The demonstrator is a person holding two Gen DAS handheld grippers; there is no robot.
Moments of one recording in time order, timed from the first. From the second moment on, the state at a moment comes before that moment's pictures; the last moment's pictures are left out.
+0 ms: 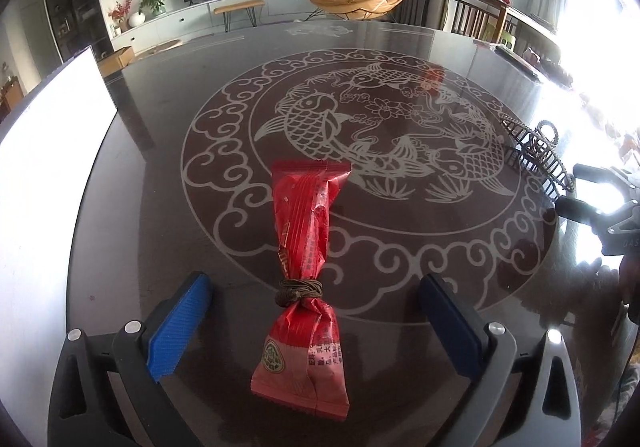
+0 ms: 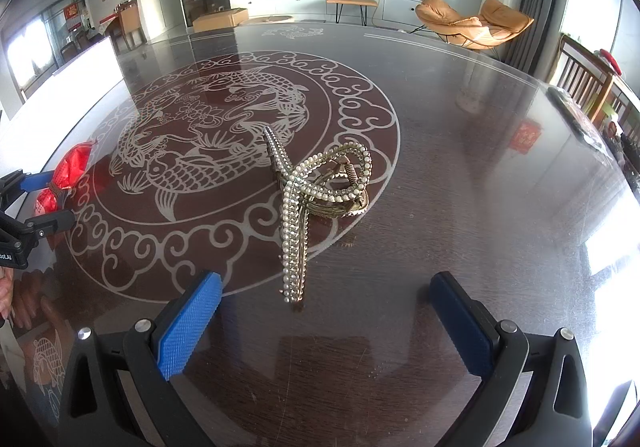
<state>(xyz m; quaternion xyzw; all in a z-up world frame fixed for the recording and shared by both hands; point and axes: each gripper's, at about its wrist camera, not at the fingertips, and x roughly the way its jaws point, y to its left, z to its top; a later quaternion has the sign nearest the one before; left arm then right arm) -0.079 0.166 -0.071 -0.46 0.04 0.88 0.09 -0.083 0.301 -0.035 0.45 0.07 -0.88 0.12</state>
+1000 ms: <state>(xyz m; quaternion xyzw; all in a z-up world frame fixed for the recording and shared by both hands) -0.079 0.158 -0.073 -0.46 0.05 0.88 0.09 -0.084 0.305 -0.036 0.45 0.07 -0.88 0.12</state>
